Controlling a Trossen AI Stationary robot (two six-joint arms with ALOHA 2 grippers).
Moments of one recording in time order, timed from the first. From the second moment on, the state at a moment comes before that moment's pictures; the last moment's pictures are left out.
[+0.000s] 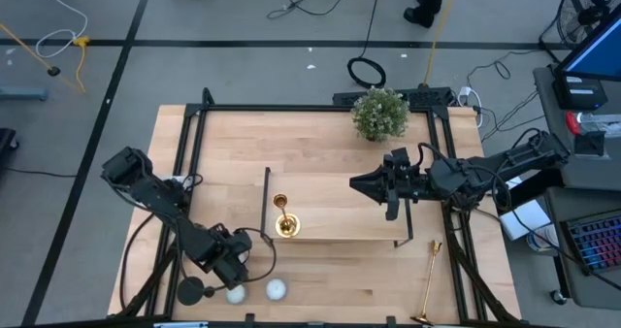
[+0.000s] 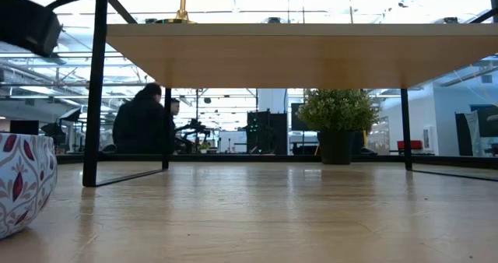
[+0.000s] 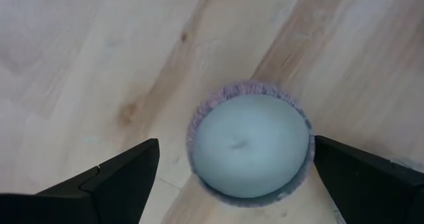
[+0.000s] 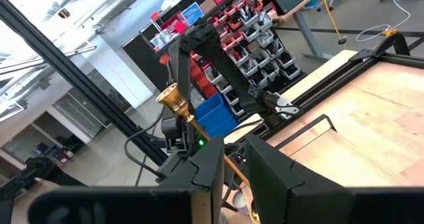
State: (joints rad) left arm -0.75 1.63 0.96 -0.82 -0.07 -1.28; right arm 0.35 1.09 1.03 0.01 0.42 0.69
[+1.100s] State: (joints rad) left arm -0.73 1.63 0.93 -0.76 -0.05 -1.27; right arm 0.35 1.09 1.03 0.01 0.42 0.69
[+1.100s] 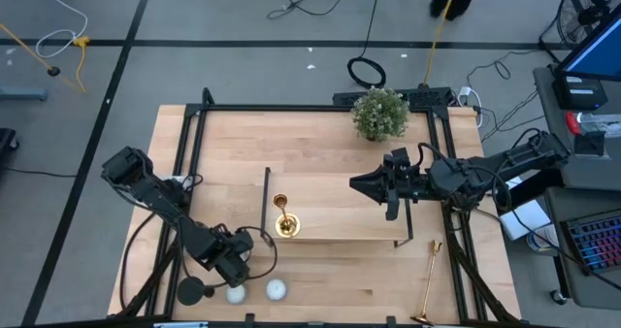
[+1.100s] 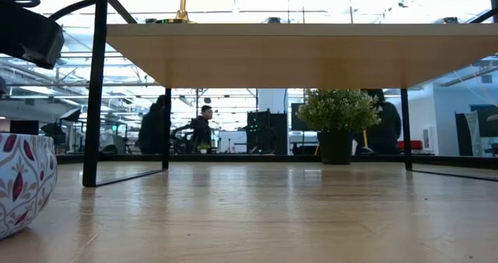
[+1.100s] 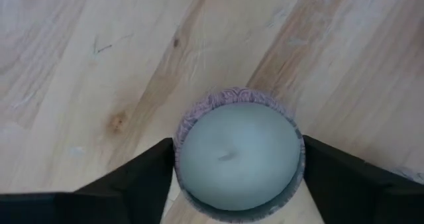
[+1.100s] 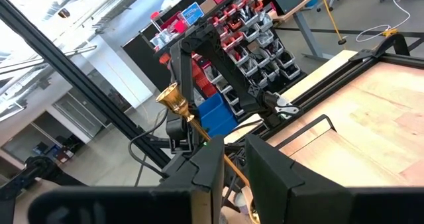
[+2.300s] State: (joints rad) left arm -0.74 0.86 1.02 -0.66 -0.80 -1.29; right arm 0.35 1.09 1.03 0.22 0.39 0.55
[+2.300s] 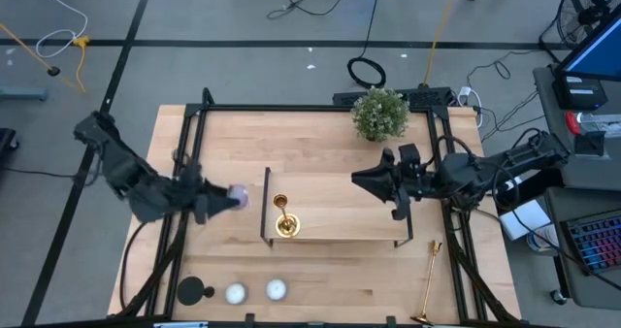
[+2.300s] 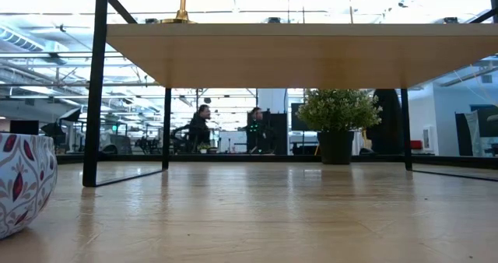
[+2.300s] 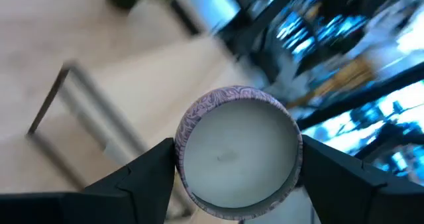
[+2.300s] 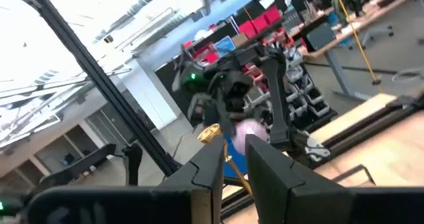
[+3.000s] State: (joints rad) left arm -0.57 1.03 1.39 -0.03 -0.67 -0.45; right arm 0.35 1.09 1.03 0.52 0.39 0.15
